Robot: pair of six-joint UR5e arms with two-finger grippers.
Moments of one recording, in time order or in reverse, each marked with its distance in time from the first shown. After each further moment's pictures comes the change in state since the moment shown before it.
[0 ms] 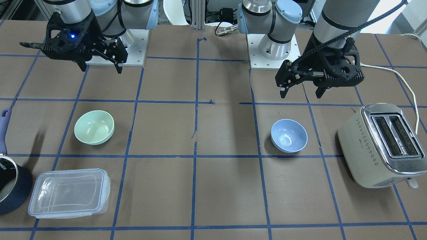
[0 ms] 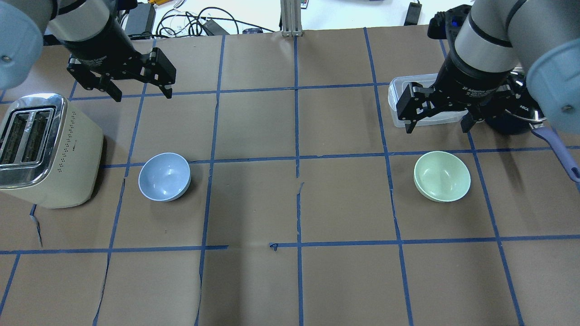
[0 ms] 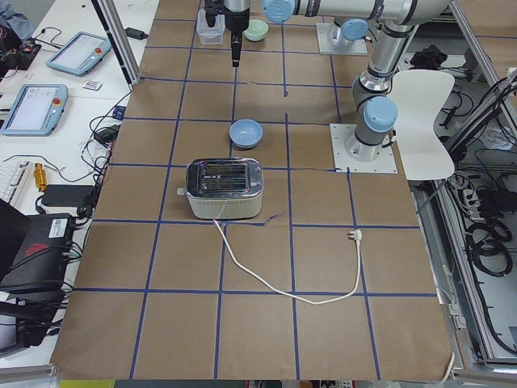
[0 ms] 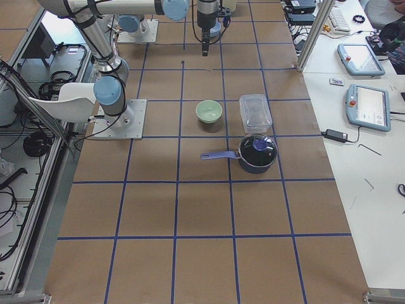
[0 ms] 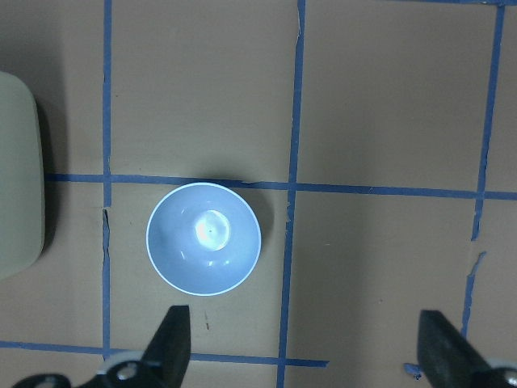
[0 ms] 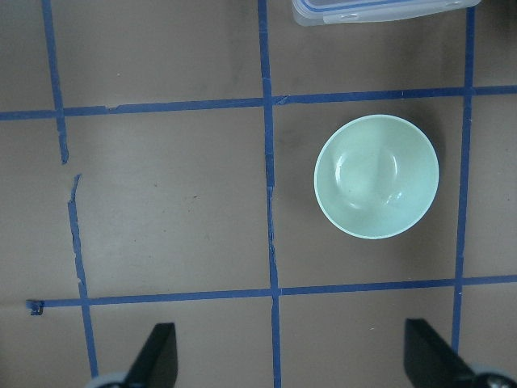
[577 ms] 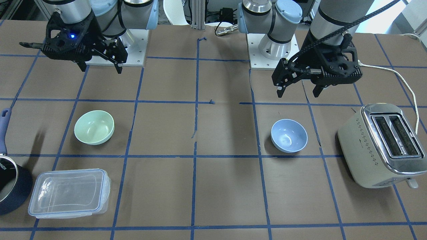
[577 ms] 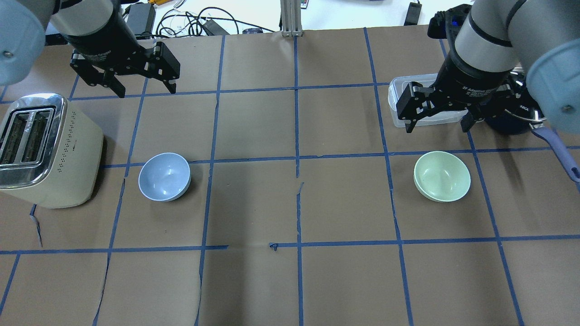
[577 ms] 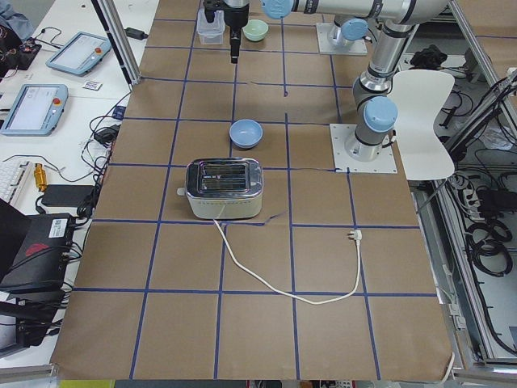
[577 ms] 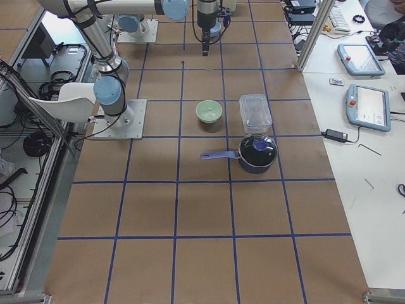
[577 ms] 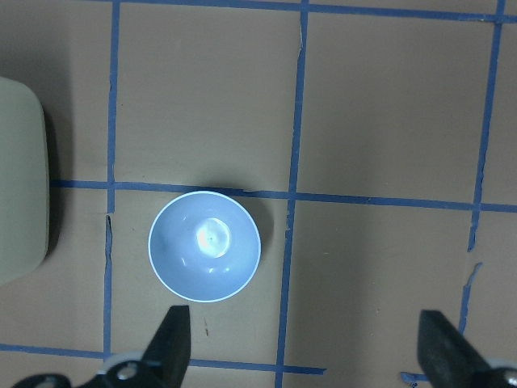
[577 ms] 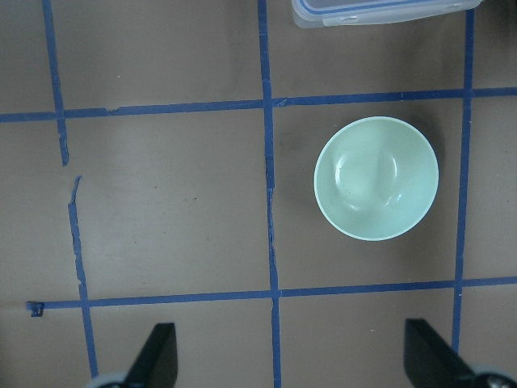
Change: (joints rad) left arm -0.027 -0.001 0.020 -0.002 -0.005 -0.057; right arm 0.000 0.000 0.000 -0.002 0.000 0.000
